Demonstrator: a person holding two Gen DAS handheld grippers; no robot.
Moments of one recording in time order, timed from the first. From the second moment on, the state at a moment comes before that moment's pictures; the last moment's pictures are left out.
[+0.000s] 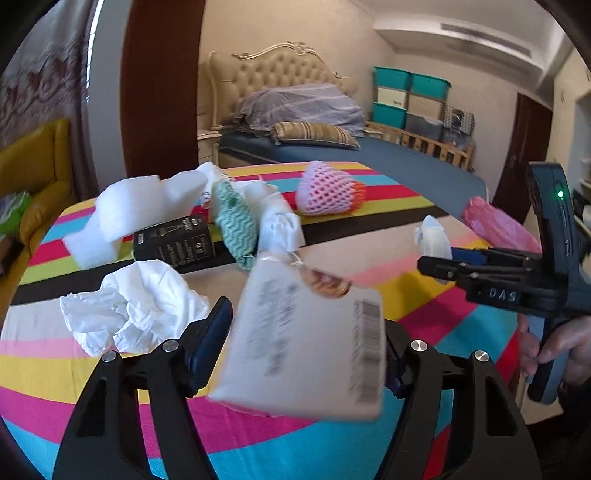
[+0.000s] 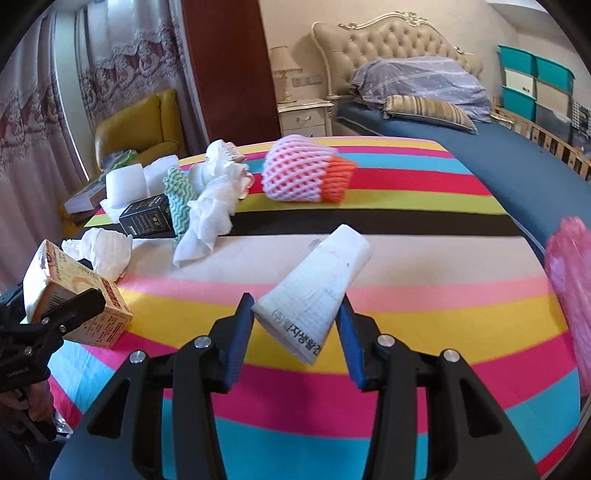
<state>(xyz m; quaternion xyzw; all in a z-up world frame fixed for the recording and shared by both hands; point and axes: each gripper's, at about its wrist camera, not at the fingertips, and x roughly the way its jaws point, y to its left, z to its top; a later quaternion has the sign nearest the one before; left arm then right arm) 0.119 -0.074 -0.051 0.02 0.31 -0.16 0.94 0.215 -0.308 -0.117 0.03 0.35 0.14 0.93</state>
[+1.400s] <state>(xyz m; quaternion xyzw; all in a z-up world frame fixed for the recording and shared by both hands) 0.118 -0.077 -0.045 0.01 0.30 -0.13 0.94 0.161 -0.315 -0.103 0.02 0.30 0.18 0.94</state>
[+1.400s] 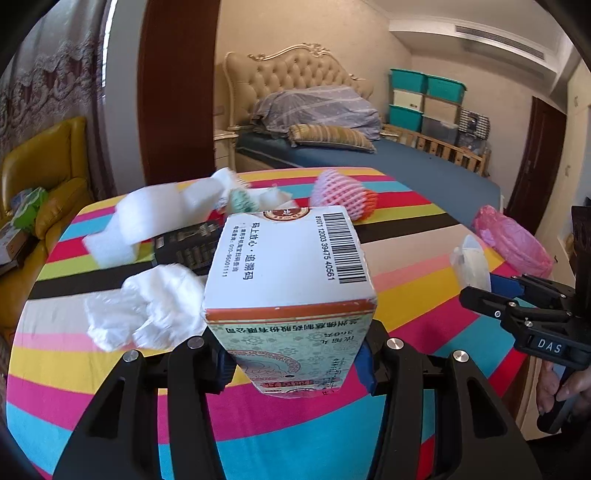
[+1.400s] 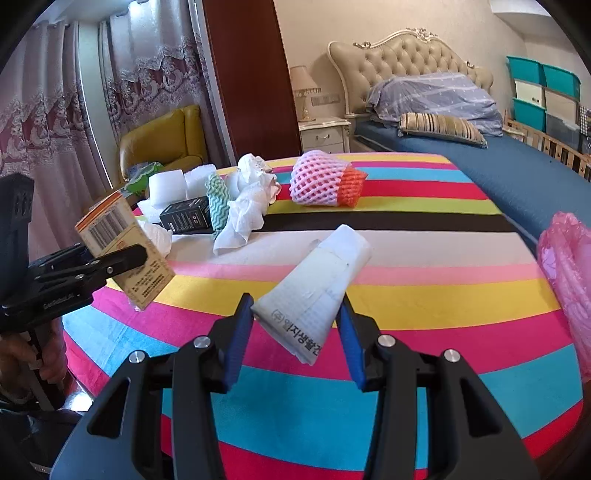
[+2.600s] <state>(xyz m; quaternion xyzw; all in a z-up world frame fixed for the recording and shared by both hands) 0.172 -0.313 -0.031 0.08 0.26 -0.33 0.90 0.134 -0.508 -0.086 0.04 0.25 -0.03 0.97</state>
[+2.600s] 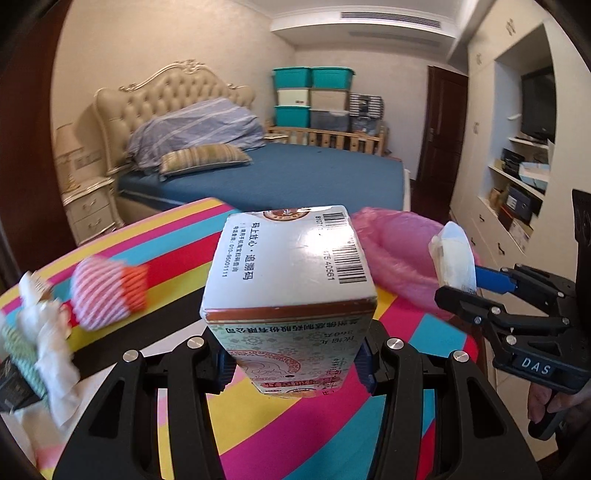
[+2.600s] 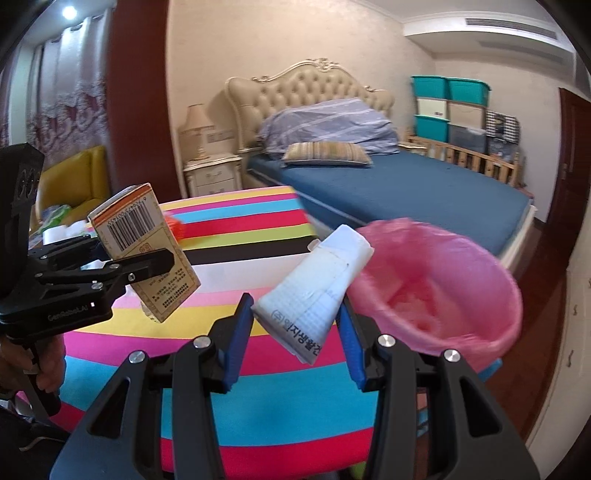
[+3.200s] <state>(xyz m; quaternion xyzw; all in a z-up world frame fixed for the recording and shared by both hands) 0.206 -0.481 -0.014 0.12 0.25 -0.44 0.86 0.148 -0.652 -0.097 0.03 0.26 -0.10 0.96</state>
